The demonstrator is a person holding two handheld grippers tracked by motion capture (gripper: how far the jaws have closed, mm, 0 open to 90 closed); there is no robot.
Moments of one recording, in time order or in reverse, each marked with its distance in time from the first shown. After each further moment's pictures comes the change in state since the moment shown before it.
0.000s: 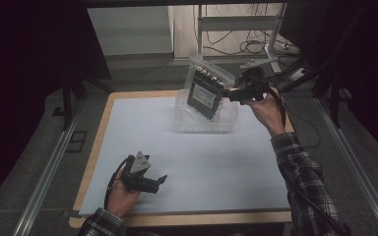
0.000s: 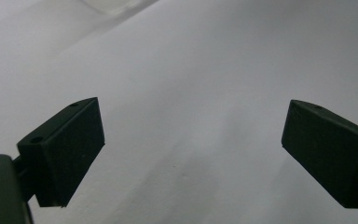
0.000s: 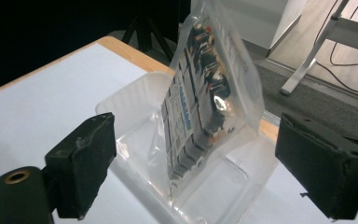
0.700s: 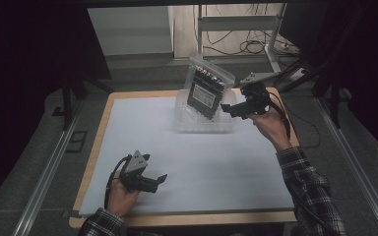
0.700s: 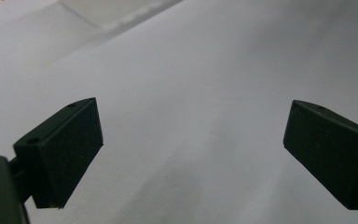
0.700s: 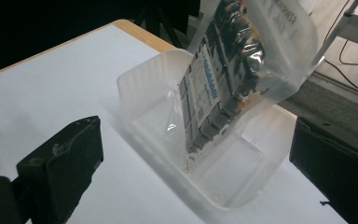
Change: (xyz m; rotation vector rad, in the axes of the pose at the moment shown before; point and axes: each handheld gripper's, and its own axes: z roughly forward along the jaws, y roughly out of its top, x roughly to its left) left arm 0.003 -0.001 -0.003 -0.067 -0.049 -0.043; right arm 0.022 -0.028 -0.014 0.020 0.027 -0.031
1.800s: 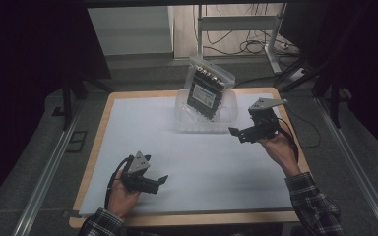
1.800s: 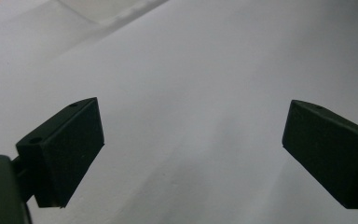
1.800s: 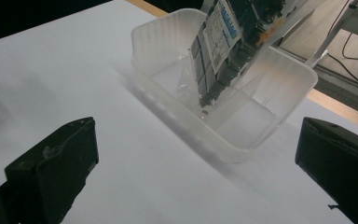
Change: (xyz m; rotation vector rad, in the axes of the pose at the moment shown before) left arm -0.004 0.001 0.002 0.028 0.010 0.026; right arm 0.018 -0.063 -0.021 0.005 -0.001 -0.022
